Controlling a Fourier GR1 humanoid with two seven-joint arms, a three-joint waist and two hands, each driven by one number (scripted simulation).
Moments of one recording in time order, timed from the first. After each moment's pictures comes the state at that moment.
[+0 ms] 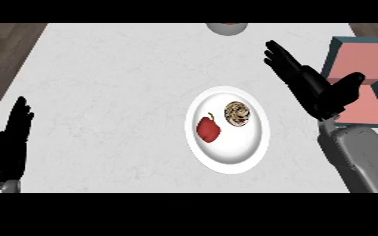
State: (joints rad) left arm 0.06 0.47 0.01 -1.44 0.16 0.34 0.02; right arm -0.41 -0.44 0.24 -1.42 -0.38 0.11 0.06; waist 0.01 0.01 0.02
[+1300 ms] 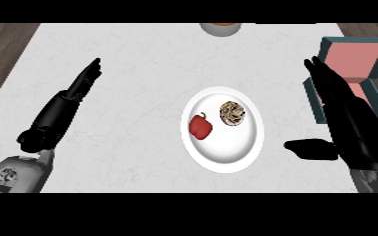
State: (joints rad) left arm -0.19 0.49 -0.22 -1.55 0.10 0.02 -0.10; right arm -0.24 -0.74 0.46 -1.91 0.54 -0.21 0.67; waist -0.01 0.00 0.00
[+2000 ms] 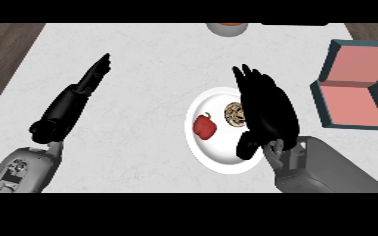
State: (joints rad) left arm -0.25 0.46 -0.22 -1.52 0.09 -0.01 -0.08; right arm -0.61 -0.42 0.67 -1.74 0.54 0.23 1.11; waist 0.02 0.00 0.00
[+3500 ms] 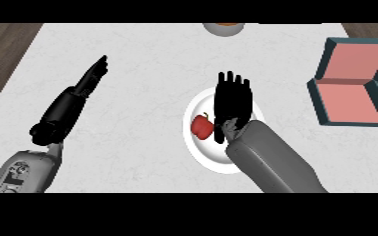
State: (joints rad) left arm -0.22 0.40 -0.16 -1.51 0.02 -0.05 -0.10; right arm -0.63 -0.10 0.58 -1.29 0.82 0.30 1.07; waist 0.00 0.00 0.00
